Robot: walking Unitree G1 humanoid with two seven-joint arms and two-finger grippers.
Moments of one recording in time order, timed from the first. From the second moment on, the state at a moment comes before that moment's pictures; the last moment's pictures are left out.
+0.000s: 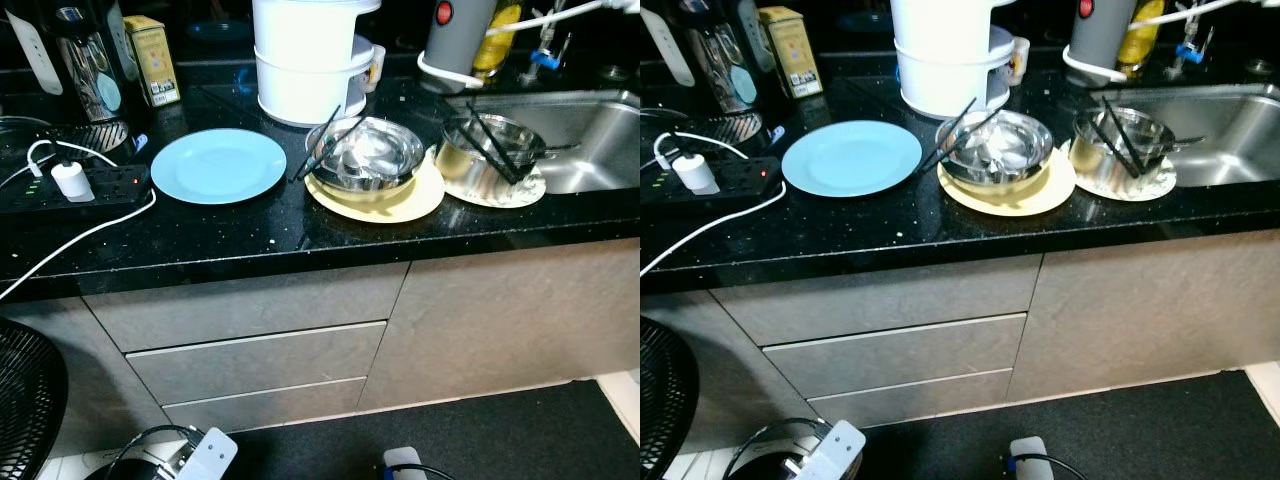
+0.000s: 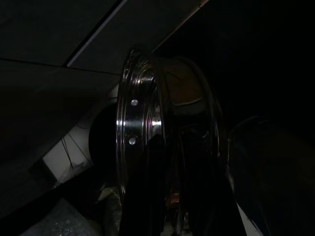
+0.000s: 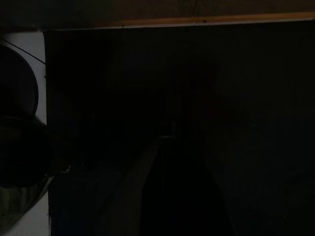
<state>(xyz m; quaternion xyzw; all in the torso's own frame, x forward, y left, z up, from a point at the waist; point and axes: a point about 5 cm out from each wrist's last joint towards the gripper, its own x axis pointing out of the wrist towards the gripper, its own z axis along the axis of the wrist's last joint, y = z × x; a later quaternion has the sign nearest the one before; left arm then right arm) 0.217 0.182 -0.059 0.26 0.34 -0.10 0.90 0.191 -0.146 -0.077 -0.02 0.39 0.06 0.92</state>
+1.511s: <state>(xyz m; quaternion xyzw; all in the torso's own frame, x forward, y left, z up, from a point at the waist) 0.221 0.173 -0.059 0.18 0.34 -0.07 0.92 0.198 -0.154 -0.075 -0.04 0.39 0.07 0.92</state>
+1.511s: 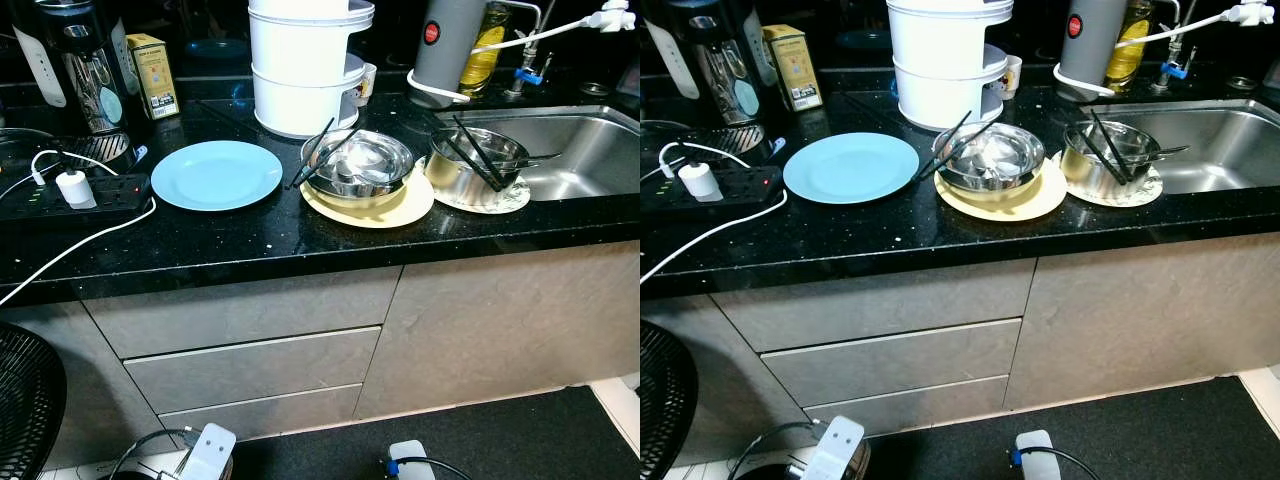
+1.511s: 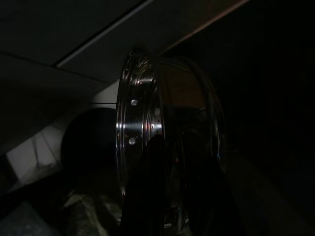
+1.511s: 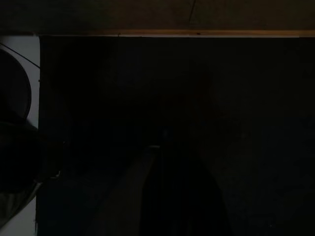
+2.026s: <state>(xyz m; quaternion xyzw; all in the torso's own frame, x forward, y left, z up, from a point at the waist) 0.227 0.172 -0.057 0.15 0.37 -0.09 0.91 0.201 -0.161 -0.073 -0.06 0.39 0.06 0.92</state>
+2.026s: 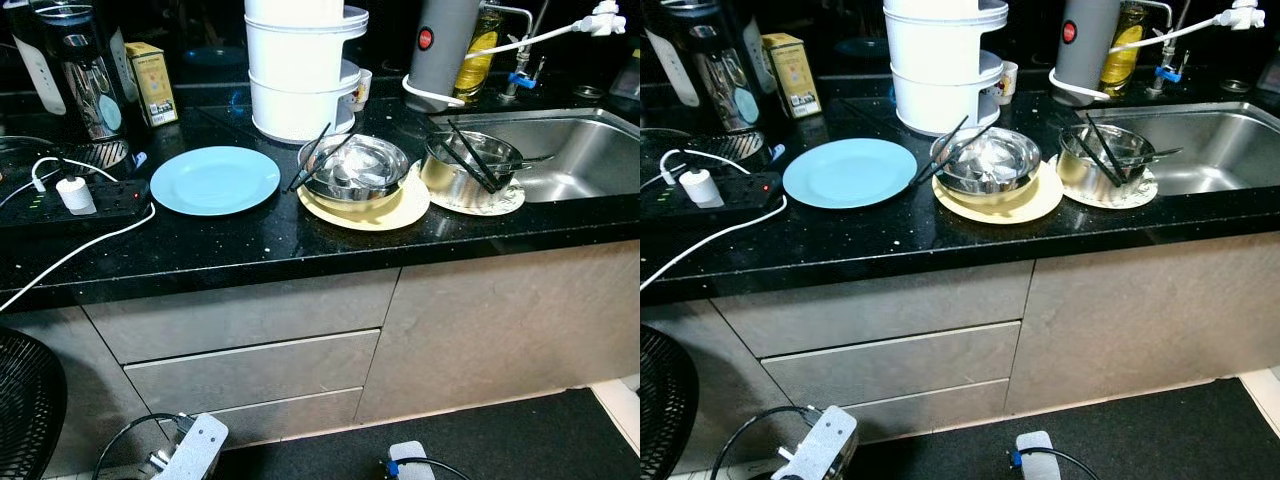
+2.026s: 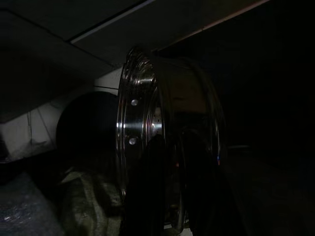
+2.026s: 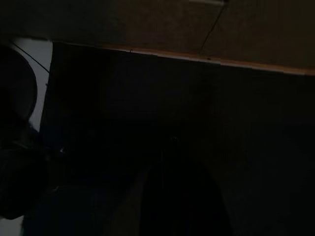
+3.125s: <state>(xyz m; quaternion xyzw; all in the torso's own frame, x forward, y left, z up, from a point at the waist) 0.237 0.161 -0.053 0.17 0.37 -0.11 0.91 0.194 -0.166 -0.077 -0.05 0.41 0.04 0.91</state>
